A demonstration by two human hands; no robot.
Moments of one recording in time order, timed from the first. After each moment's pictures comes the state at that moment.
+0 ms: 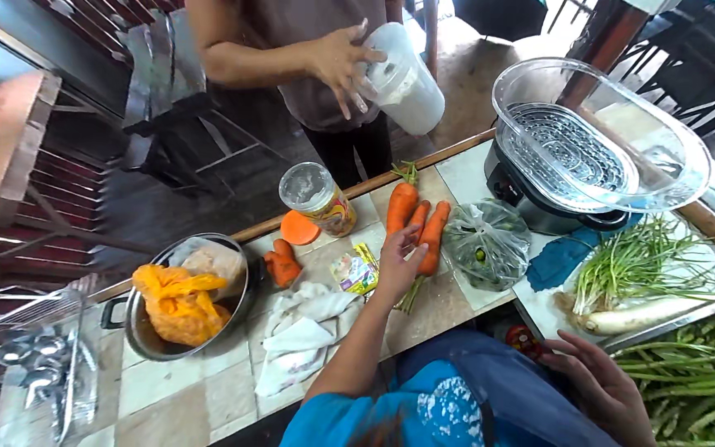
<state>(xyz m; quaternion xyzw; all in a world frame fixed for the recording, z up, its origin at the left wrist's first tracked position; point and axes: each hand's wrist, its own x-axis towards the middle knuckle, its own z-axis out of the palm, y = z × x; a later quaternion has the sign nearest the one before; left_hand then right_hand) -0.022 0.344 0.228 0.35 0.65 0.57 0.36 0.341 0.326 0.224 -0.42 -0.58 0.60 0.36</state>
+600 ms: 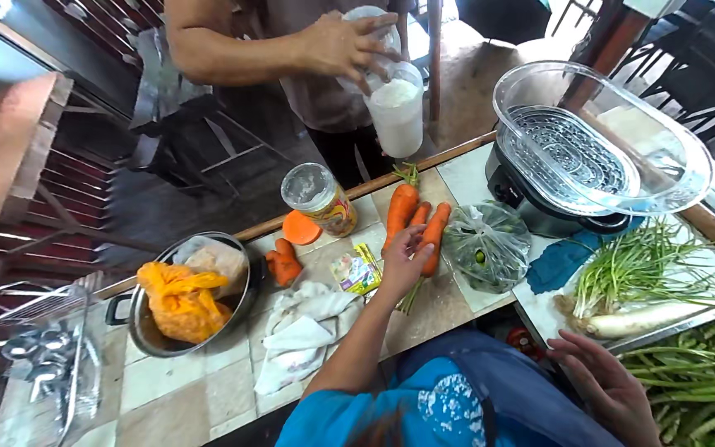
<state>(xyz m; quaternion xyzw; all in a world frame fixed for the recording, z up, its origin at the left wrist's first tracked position) -0.018 0.349 0.230 0.36 0.64 0.56 0.37 0.338 0.338 0.231 -0.37 -0.64 0.56 0.37</state>
